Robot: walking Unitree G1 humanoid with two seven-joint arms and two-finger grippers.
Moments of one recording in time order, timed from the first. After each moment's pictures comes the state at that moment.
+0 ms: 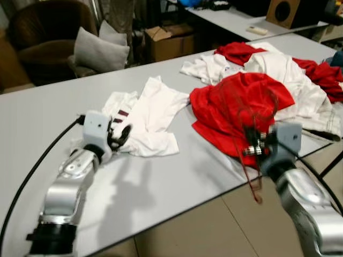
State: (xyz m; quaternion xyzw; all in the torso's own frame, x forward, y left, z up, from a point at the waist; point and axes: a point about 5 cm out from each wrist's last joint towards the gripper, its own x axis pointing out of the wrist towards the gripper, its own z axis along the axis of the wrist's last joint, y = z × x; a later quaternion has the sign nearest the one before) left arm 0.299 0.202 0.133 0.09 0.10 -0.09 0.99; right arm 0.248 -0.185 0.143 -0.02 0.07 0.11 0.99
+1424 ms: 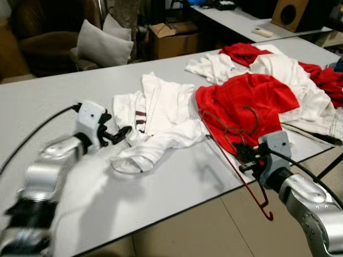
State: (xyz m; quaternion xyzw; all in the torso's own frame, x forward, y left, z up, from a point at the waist) left arm 0.326 0.211 0.142 0.08 0.14 -0.22 0.96; right arm 0.247 -0.188 0.132 -0.03 0.14 0.18 0.97
